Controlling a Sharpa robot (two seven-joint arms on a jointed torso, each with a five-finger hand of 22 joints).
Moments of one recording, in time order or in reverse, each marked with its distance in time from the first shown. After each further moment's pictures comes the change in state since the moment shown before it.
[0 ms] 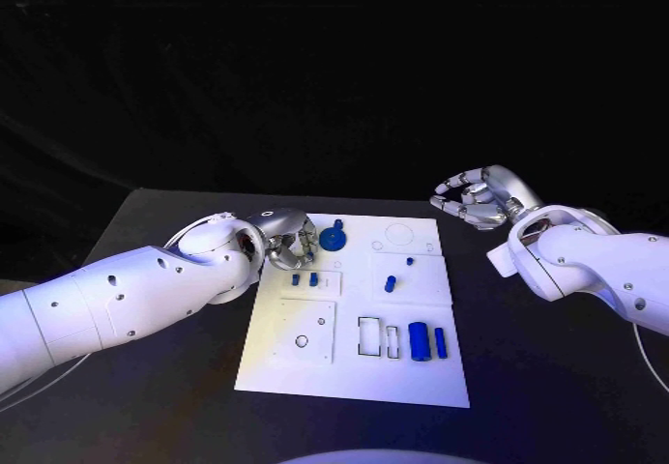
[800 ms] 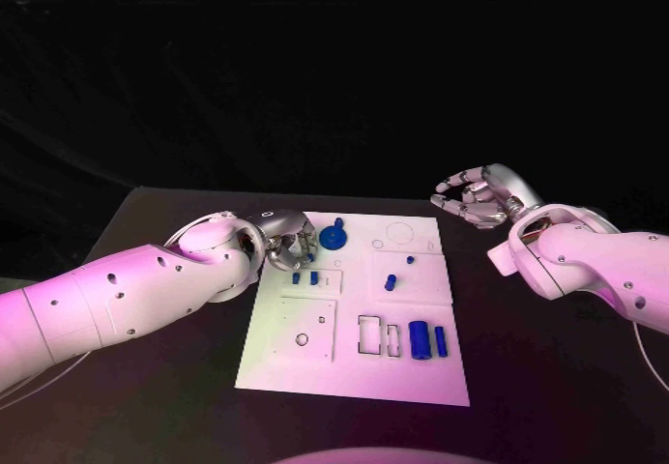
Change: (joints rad) left arm 0.001 -0.001 -0.002 -0.001 0.001 0.033 -0.008; left_hand -0.005 -0.005 0.000 -0.005 -0.003 0.003 -0.004 -0.006 0.000 0.004 -0.004 -0.009 0.000 0.000 0.000 0.000 -0.006 0.000 0.000 0.000 0.000 -0.004; right arm -0.001 0.001 0.000 -0.002 0.000 0.000 0.000; right_hand 0.000 0.000 0.000 0.000 0.000 0.000 0.000 0.000 0.000 0.000 0.000 0.000 0.000 0.000 0.000 0.000 0.000 0.000 0.000 0.000 0.000 0.000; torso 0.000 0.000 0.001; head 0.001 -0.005
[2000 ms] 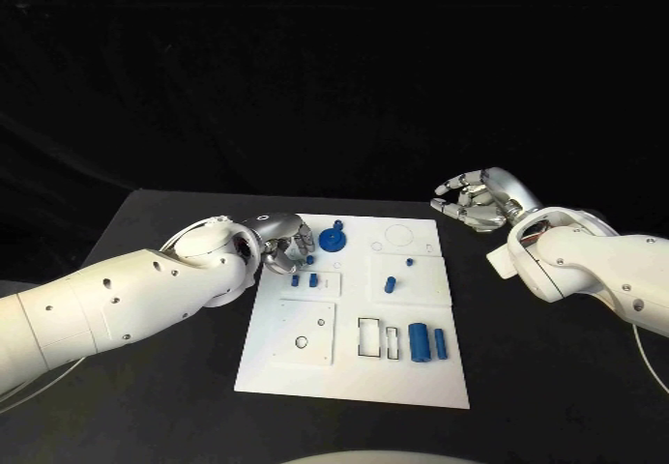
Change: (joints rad) left arm -0.006 -0.015 -0.001 0.006 0.001 -0.017 -0.012; left_hand -0.033 -0.022 0.008 -0.014 0.000 -0.093 0.036 -0.101 -0.041 -0.063 0.038 -0.122 -0.012 -0.032 0.032 -0.020 -0.089 0.000 -0.041 0.016 -0.050 -0.086; right arm -0.002 0.000 0.000 -0.005 -0.005 0.009 -0.004; right_hand 0.014 -0.014 0.043 -0.008 0.004 0.000 0.000 0.008 -0.002 -0.173 -0.004 -0.237 -0.236 0.001 -0.006 -0.025 0.000 0.000 -0.007 -0.007 -0.044 0.000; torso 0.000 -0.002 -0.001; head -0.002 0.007
